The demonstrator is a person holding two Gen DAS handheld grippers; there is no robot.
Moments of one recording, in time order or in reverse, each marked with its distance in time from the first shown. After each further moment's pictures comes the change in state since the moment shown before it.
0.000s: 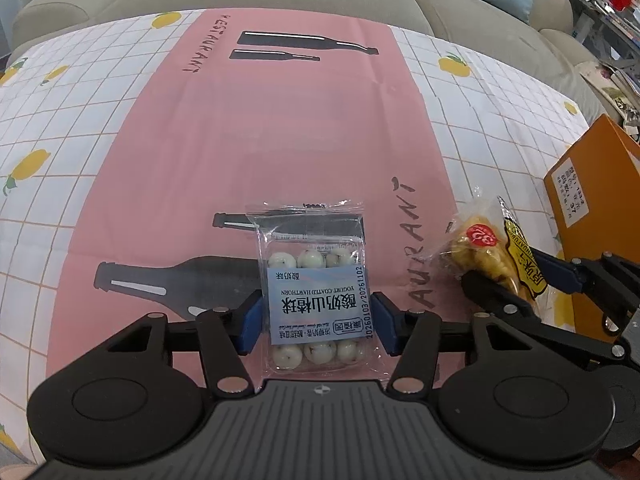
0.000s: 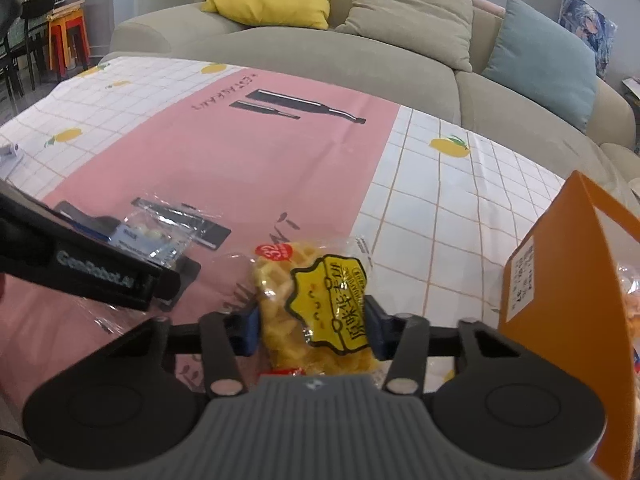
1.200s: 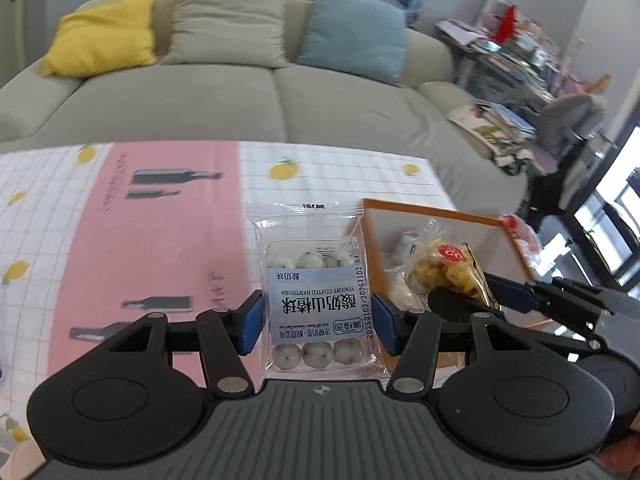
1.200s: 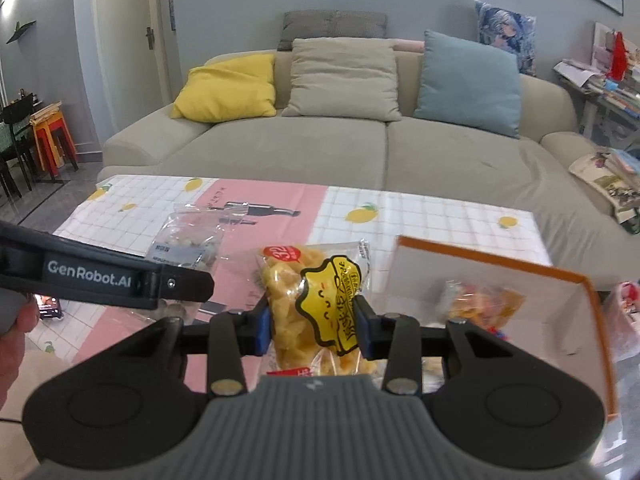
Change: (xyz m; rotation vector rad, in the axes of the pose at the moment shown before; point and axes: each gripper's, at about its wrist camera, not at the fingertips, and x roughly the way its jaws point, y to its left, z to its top) left arm -0.181 -0.130 0.007 0.148 -0.214 -0.218; right arm -0.214 -0.095 0.013 0.200 -0.155 0.003
